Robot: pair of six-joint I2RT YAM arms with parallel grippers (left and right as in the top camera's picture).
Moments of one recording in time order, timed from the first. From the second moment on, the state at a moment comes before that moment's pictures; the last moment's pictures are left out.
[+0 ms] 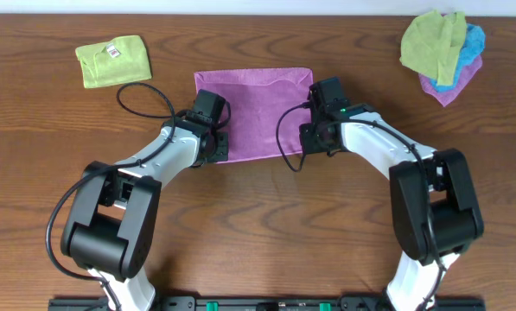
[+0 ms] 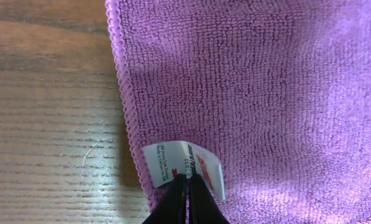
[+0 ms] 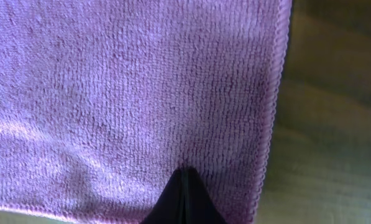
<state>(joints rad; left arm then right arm) -0.34 1.88 1.08 -0.50 -0.01 -0.33 0.33 1.97 1.22 -0.56 -0.05 0.19</state>
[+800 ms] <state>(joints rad) -0.52 1.80 1.05 -0.94 -0.07 -0.42 0.49 1.94 1.19 -0.99 -0.12 0.26</state>
